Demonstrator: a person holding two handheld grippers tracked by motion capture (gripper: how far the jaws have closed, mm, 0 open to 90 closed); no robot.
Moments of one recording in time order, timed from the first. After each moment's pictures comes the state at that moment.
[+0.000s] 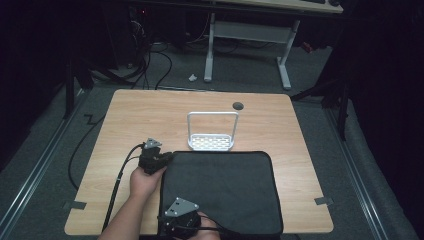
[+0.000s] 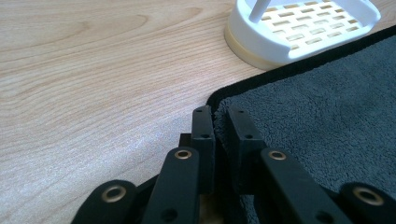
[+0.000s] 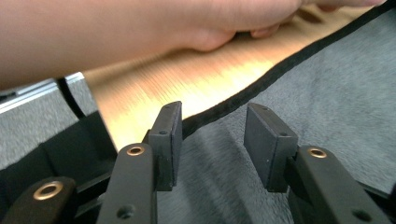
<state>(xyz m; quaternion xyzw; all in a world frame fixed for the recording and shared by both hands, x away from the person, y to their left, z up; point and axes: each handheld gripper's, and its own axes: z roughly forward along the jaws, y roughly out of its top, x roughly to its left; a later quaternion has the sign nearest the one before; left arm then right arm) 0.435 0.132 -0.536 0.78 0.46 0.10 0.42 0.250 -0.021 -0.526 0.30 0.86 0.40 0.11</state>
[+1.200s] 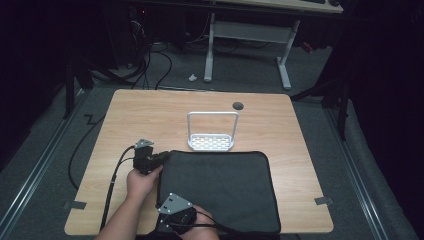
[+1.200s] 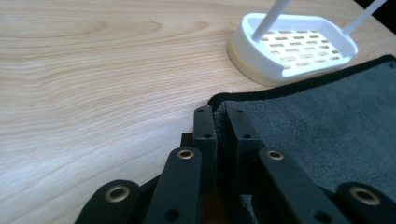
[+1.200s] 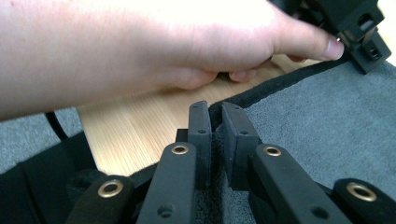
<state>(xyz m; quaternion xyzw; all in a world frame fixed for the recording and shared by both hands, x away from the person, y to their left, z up) 0.428 0.154 -0.532 0.73 0.49 0.08 0.46 0.256 -0.009 -0.502 0.26 0.86 0.42 0.17</state>
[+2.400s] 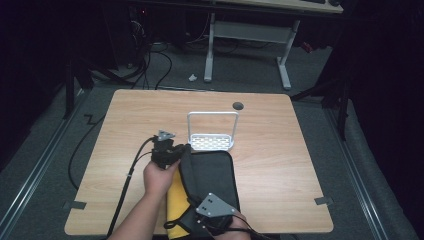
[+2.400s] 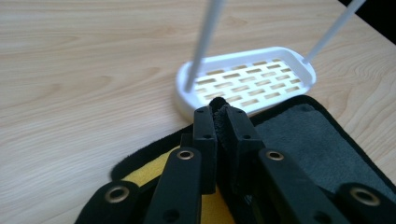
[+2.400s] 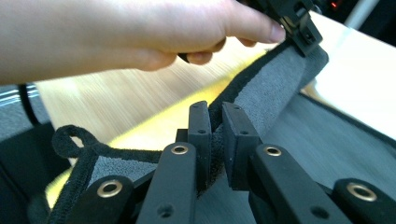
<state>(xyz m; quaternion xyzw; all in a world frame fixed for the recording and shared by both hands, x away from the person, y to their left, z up) 0.421 0.071 -0.481 0.76 0.48 0.12 0.43 0.237 -0.098 -0.474 0.29 0.82 0.44 0.23</state>
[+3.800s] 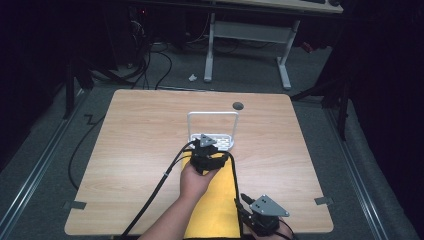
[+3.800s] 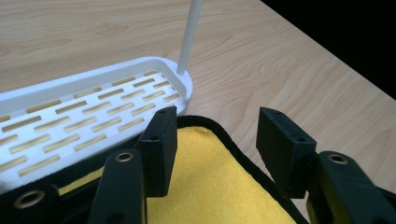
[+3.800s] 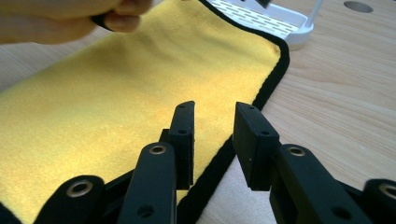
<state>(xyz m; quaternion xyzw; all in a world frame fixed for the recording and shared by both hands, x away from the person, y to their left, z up) 0.404 -0.021 -0.481 0.78 0.40 0.08 0.47 0.228 -0.212 -0.496 0.41 0.78 0.40 0.25</state>
